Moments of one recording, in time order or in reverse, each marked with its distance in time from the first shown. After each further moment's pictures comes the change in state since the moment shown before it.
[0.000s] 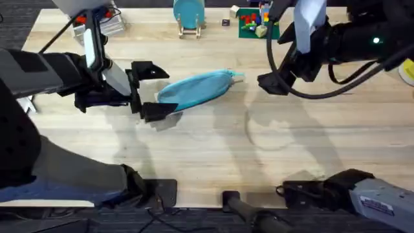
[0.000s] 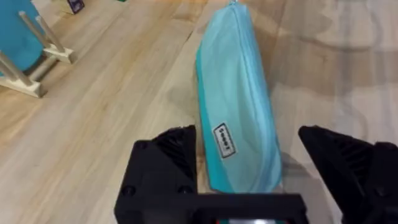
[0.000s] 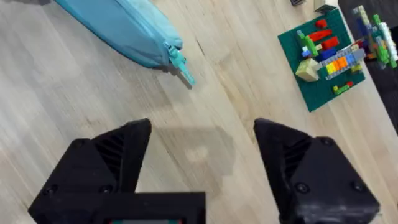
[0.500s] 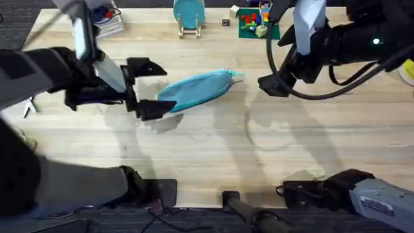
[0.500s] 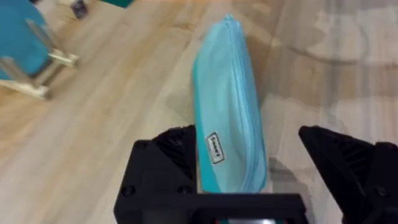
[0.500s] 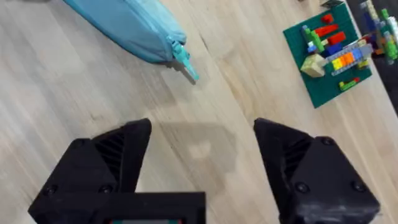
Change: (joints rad) left arm 0.008 -0.102 0.028 -0.117 -0.014 -0.038; right arm 0.000 0.000 0.000 -0.021 0.000 0.000
